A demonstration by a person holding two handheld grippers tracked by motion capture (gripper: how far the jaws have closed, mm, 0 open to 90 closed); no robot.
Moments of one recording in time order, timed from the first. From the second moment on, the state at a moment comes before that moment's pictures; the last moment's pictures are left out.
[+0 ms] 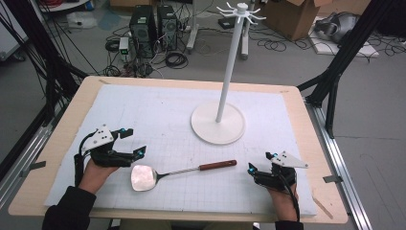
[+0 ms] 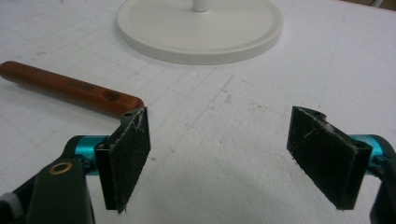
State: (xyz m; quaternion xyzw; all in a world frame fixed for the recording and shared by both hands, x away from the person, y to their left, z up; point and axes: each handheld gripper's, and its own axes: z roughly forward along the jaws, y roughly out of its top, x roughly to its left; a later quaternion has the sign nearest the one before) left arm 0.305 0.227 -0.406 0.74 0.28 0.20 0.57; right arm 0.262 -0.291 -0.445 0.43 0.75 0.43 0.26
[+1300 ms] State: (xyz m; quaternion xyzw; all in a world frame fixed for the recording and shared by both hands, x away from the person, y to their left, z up) left arm 0.340 0.026 -0.418 0.93 0.10 0.01 0.36; right arm 0.256 -0.303 -0.446 0.42 0.76 0.43 0.26
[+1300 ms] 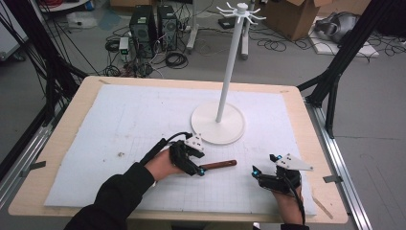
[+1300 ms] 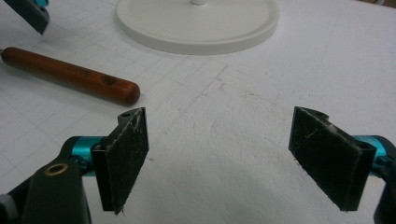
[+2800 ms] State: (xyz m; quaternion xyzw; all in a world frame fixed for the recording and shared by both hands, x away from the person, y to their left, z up) left arm 0.350 0.034 -0.378 0.91 0.15 0.04 0.39; right arm 0.257 -0.297 -0.443 0.42 0.75 0.44 0.25
